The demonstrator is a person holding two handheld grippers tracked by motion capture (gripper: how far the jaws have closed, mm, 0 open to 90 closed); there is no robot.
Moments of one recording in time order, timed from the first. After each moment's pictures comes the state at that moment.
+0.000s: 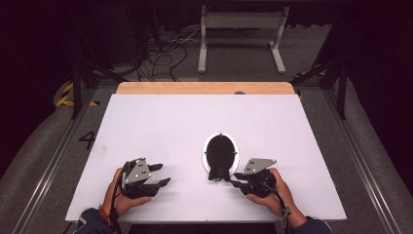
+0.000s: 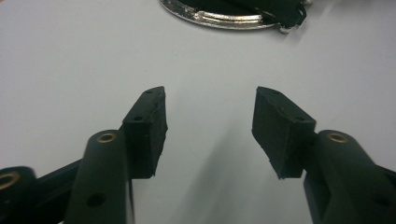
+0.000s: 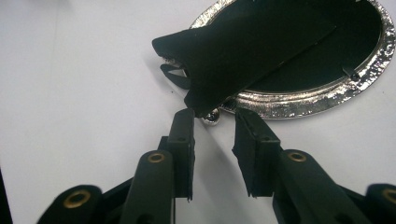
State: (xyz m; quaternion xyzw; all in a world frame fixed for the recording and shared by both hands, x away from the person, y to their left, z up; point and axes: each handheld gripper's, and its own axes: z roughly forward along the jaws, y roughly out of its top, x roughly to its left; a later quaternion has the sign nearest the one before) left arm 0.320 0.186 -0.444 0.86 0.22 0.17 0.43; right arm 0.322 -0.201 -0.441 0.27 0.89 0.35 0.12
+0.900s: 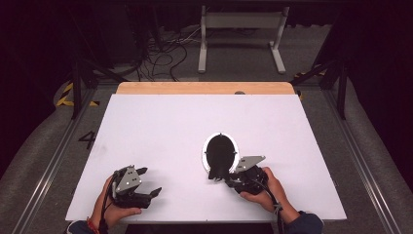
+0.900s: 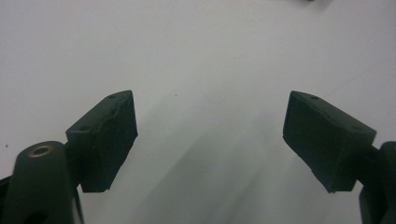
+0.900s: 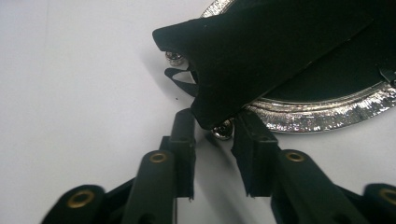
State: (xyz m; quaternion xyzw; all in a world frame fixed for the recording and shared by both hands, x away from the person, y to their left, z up) left arm 0.303 0.203 -0.456 0.86 0.27 0.17 0.40; right arm 0.334 -0.184 -0.447 0.27 0.90 0.33 0.10
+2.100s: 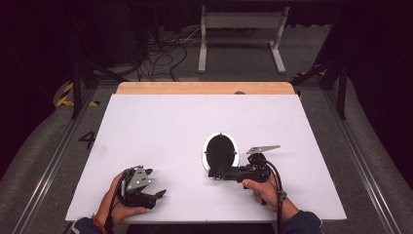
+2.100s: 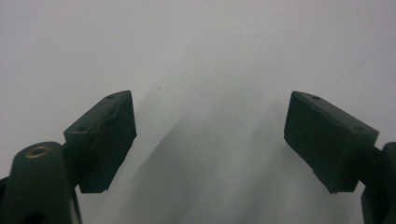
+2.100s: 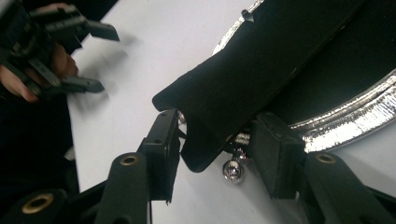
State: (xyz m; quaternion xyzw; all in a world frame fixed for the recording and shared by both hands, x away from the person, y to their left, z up) left arm 0.310 0.189 -0.463 0.88 0.26 0.16 0.36; right arm 0.366 -0.208 -0.462 0.41 0.78 0.47 -0.10
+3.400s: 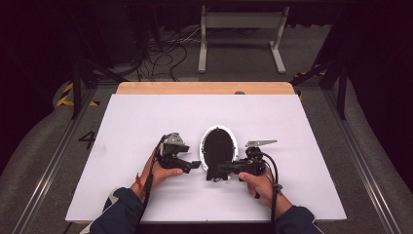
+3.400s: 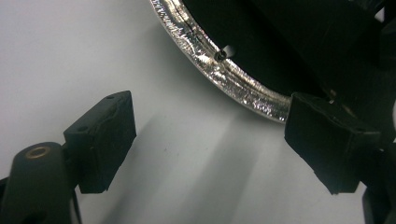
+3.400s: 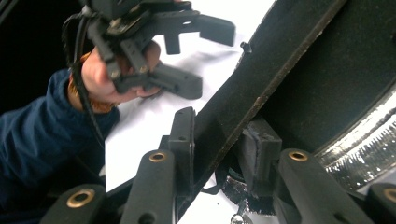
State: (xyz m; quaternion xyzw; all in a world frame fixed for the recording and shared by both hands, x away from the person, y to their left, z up) left arm 0.420 0.100 -0.461 0.85 0.28 0.00 0.44; right arm 0.384 -0.200 -0.462 0.38 0.75 0.53 -0.13
